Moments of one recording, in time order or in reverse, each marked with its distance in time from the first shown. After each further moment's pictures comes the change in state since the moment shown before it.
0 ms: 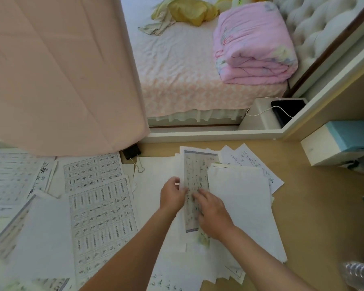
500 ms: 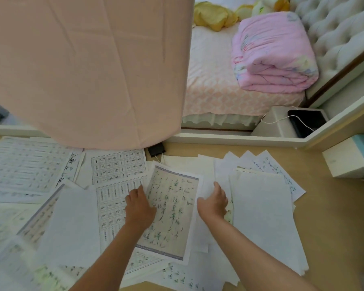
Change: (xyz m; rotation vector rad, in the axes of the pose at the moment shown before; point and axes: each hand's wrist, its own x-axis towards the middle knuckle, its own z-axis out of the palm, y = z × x) left_hand -0.002 -0.105 -0.138 0.577 0.097 -0.027; right_hand 0.054 -0.096 0.027 0.403 0.234 0.685
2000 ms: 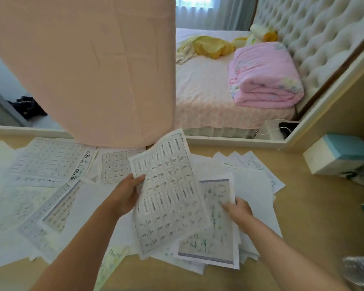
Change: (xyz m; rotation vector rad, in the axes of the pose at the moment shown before) left_hand -0.093 0.012 -0.080 -1.403 -0.400 0.004; right_hand -0.019 0.111 -0.112 0.246 -0.235 -0.001
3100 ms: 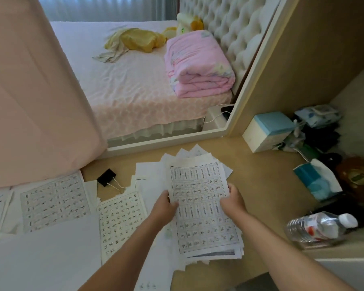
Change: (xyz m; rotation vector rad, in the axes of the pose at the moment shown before) left_hand 0.098 -0.128 0.194 0.842 -0.128 -0.037; right_hand 0.022 0.038 -0.103 0.126 0.298 0.021
